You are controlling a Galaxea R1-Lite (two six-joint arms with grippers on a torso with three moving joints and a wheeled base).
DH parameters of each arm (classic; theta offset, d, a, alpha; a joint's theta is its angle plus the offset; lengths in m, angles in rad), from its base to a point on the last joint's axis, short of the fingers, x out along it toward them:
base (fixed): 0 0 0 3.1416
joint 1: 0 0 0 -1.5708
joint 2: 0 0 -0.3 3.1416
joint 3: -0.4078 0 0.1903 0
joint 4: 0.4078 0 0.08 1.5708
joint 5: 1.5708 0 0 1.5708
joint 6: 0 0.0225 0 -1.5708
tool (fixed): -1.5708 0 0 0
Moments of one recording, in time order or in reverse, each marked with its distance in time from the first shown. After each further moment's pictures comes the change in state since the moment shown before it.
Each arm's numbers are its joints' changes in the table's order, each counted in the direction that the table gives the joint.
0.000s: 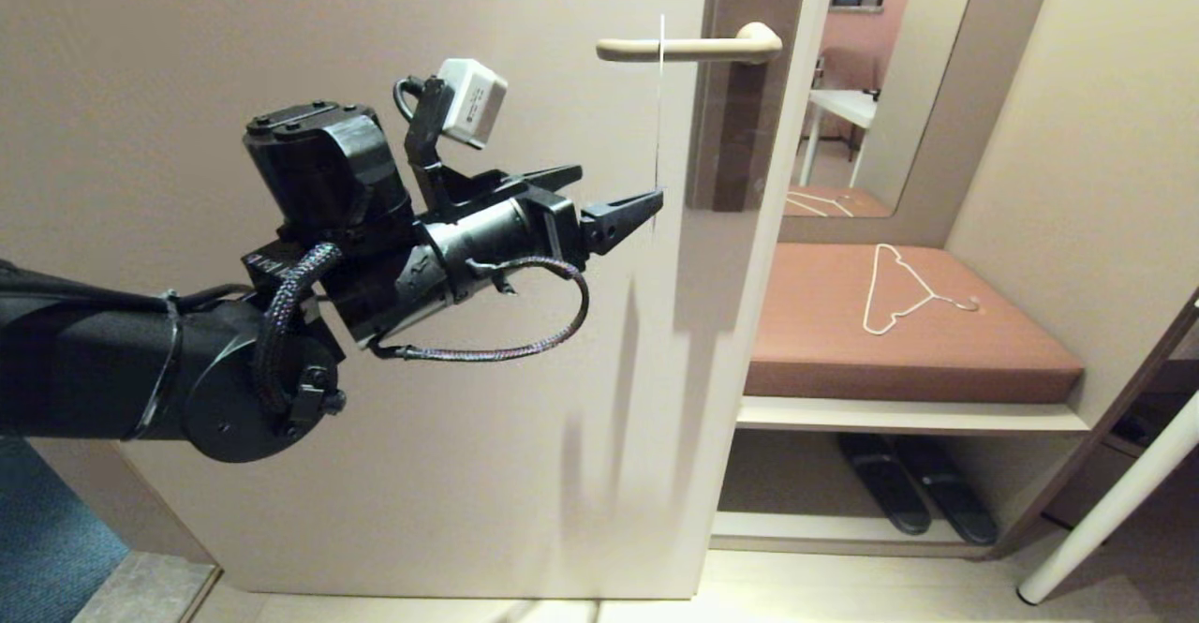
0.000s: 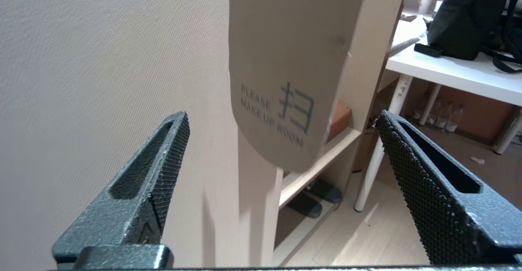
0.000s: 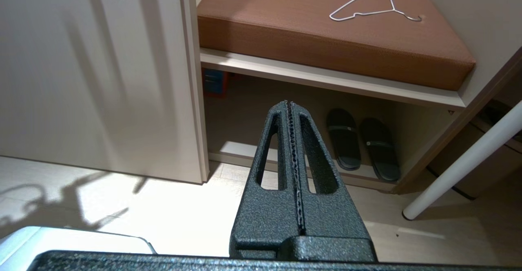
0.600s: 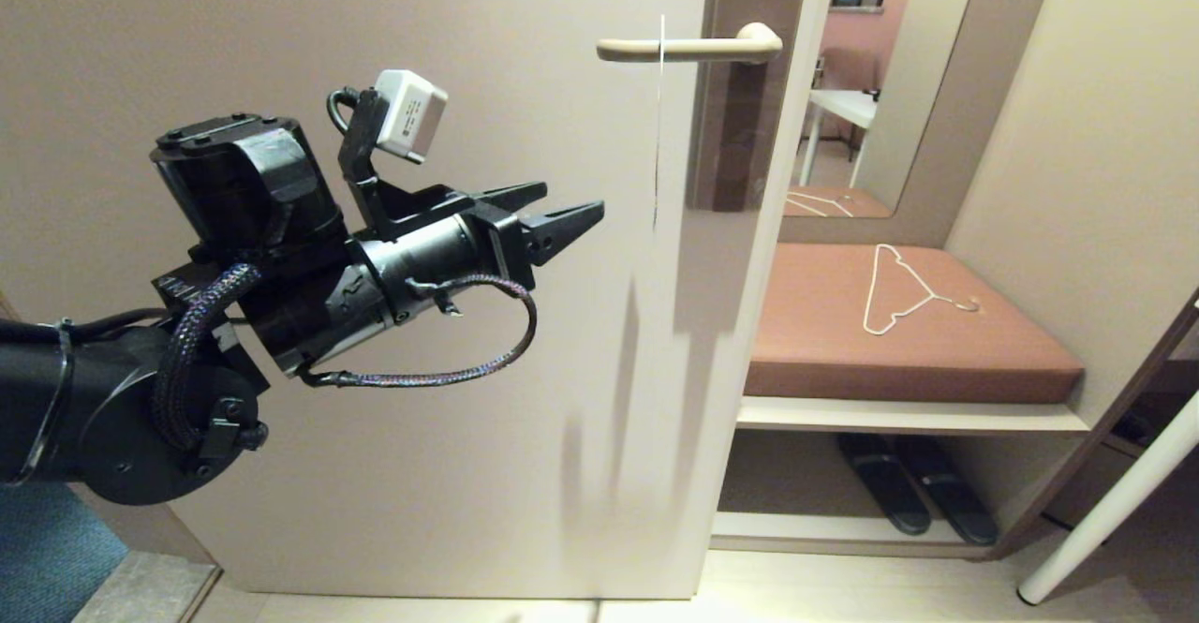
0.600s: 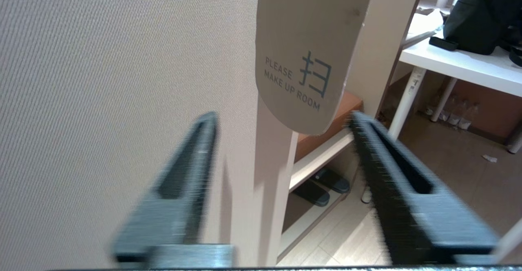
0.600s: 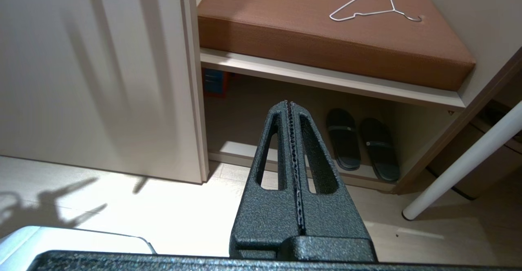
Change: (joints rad) left arm -0.046 0.097 0.127 0.000 0.002 0.001; right arm 0.000 0.000 0.000 0.000 0.000 -0.002
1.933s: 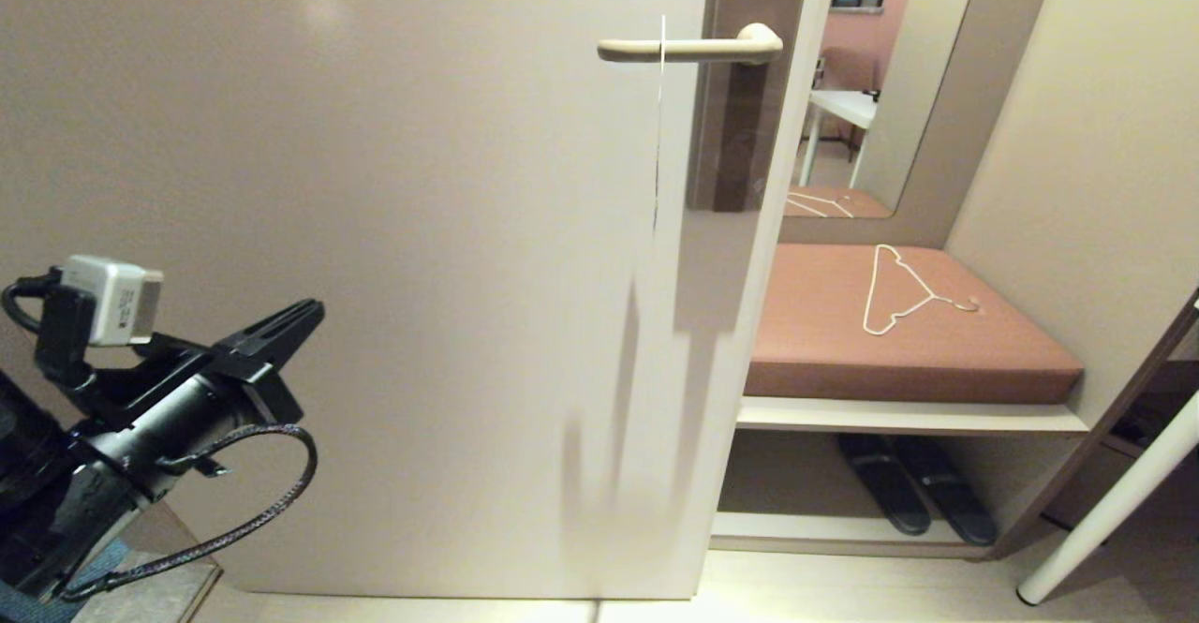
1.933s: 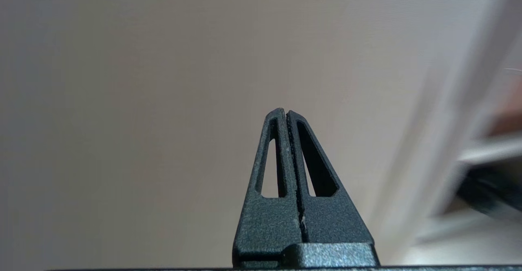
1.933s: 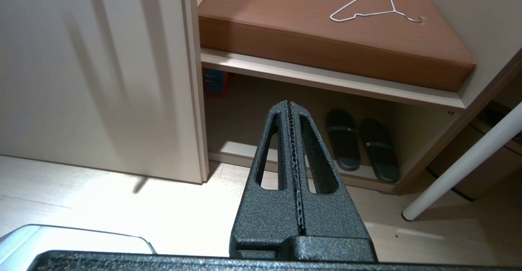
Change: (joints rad) left arm -0.406 0.193 0.721 -0.503 0.148 0.112; right arm 0.000 0.000 0.000 0.000 0.001 -0.001
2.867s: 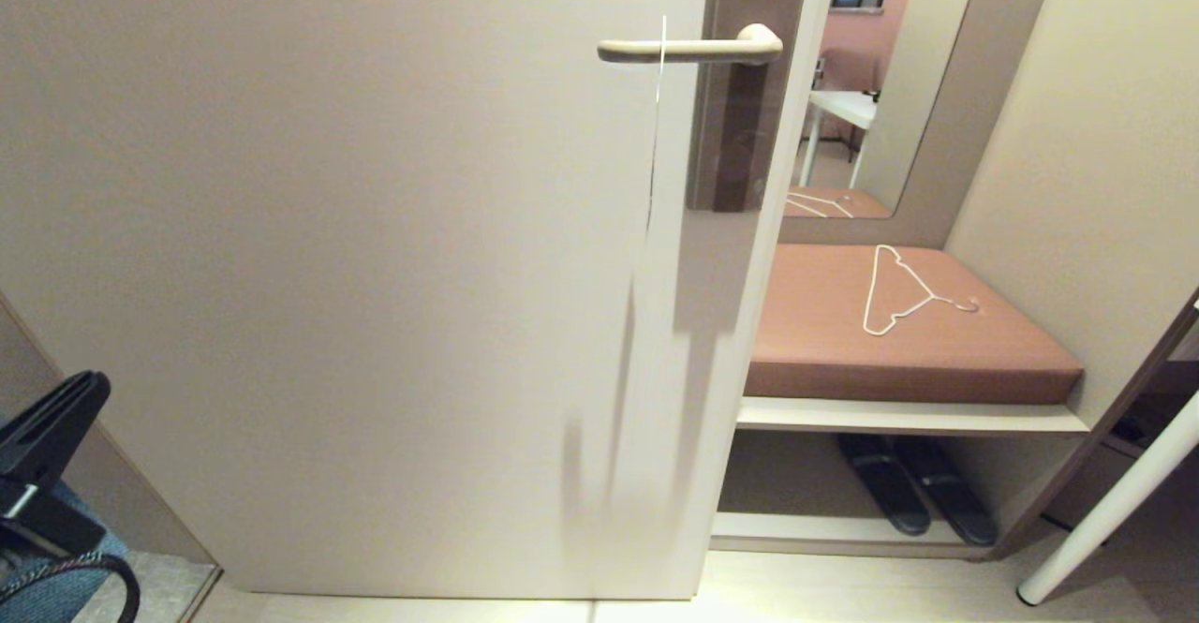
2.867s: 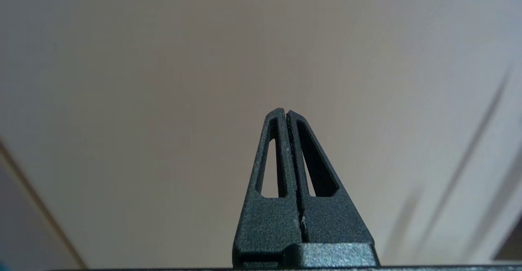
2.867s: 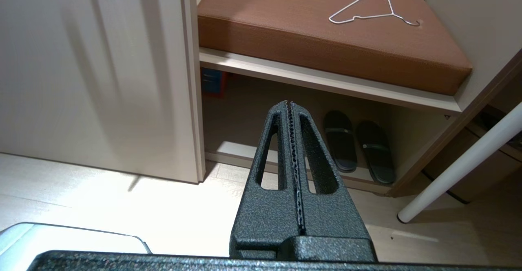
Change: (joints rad) left arm -0.120 0.548 0.206 0.281 0.161 0.029; right arm 0.000 0.000 0.003 -0.004 0.002 -0.019
